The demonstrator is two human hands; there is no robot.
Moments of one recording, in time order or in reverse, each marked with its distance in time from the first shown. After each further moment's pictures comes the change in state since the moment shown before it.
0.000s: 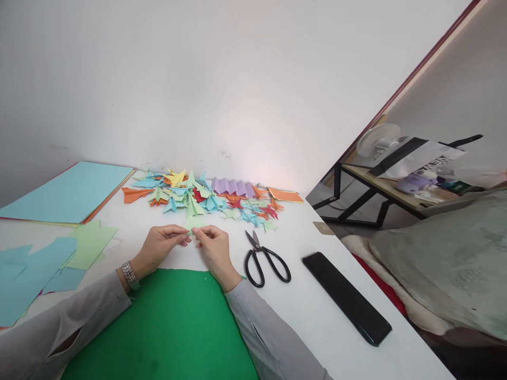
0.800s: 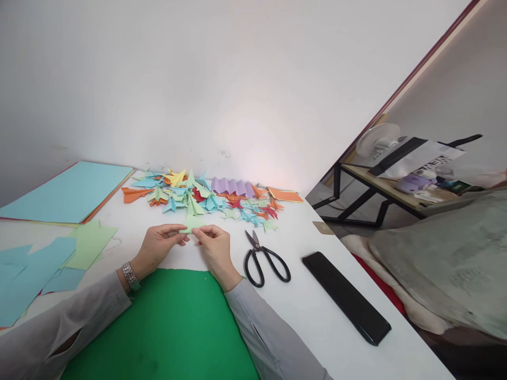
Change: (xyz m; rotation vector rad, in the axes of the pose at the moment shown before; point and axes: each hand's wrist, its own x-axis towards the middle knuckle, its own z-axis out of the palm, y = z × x) left_hand -0.001 0.000 0.000 0.020 0.052 0.012; right_hand -0.001 -0.002 0.001 0.088 0.052 0.030
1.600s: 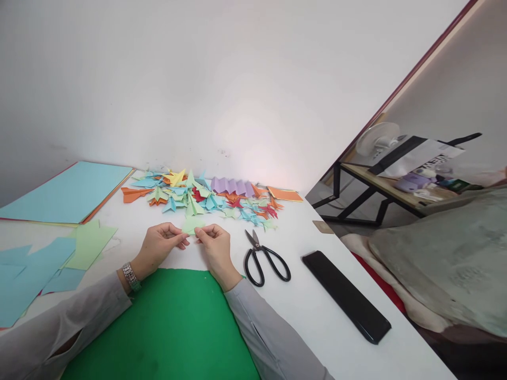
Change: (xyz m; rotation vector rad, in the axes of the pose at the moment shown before) left_hand -0.002 0.002 0.003 0.042 0.011 -0.047; right_hand 0.000 0.003 -0.002 0.044 -0.001 0.019
